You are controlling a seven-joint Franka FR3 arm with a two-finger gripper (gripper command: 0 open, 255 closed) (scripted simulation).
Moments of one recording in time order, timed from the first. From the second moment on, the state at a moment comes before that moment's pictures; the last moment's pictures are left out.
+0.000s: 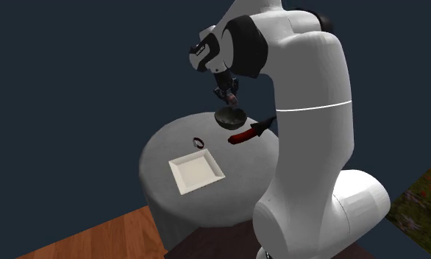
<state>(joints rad) -0.35 0.52 -0.08 -1.51 -0.30 1.90 -0.13</state>
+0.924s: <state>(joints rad) -0.35 0.57 -0.08 -1.54 -0.30 1.97 -0.11</state>
